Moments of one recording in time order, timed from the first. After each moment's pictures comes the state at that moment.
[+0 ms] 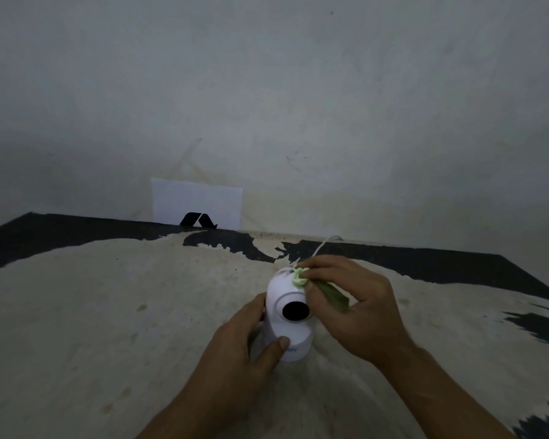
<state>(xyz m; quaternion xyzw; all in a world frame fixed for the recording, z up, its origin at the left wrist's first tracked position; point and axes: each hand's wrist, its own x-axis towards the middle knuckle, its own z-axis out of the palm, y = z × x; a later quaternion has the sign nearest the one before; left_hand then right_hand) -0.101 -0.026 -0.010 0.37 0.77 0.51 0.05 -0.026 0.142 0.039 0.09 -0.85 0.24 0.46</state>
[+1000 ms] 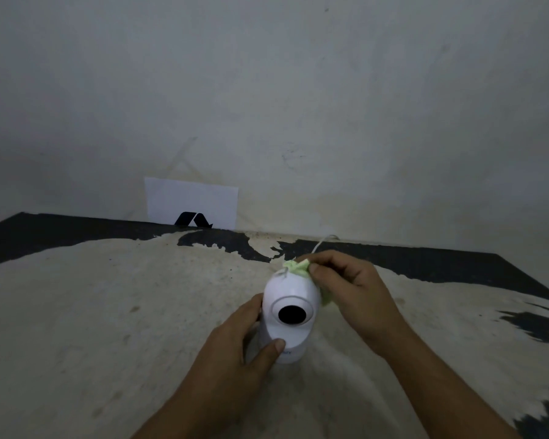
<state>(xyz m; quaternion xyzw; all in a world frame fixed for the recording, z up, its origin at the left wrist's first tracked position) -0.102 -0.026 -0.011 0.40 0.76 0.51 0.05 -0.027 0.141 0.059 -0.05 -0.82 0.49 0.29</state>
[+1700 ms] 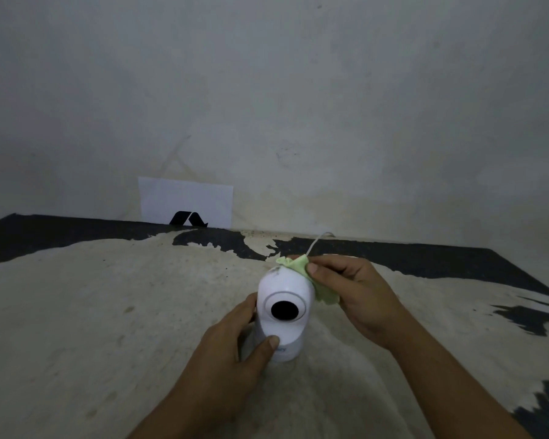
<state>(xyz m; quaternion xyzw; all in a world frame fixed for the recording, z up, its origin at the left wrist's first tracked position) -0.099 -0.029 -0.005 0.41 0.75 0.51 0.06 -0.026 0.158 0.055 -0.06 -0.78 0.59 0.23</state>
